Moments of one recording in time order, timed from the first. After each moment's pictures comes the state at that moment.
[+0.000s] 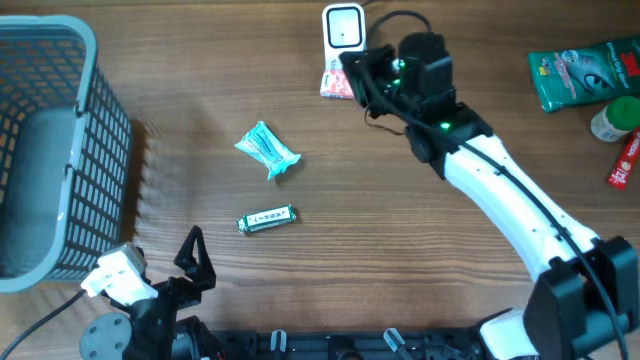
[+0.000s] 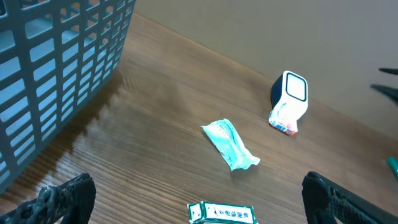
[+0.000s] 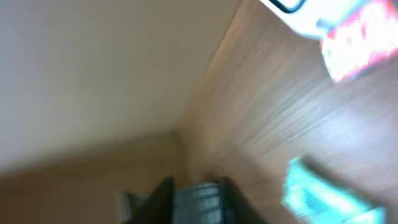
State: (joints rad) left arm 0.31 0.02 0.62 -0.96 0.23 -0.33; right arm 0.42 1.64 1.23 -0.03 -0.23 1.32
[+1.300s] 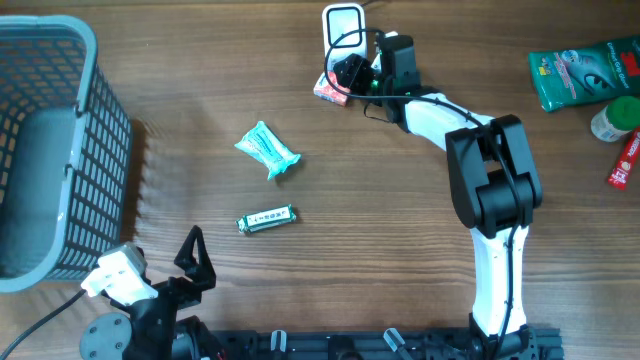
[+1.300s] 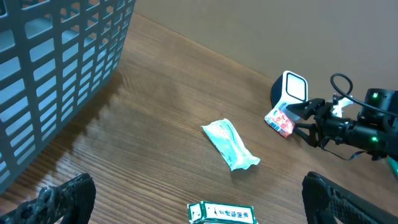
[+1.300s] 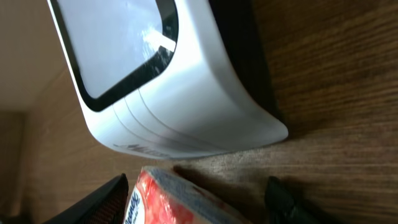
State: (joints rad) left arm 0.31 0.02 0.62 -0.96 0.23 -0.33; right arm 0.30 2.32 1.51 0.12 -0.30 0.74
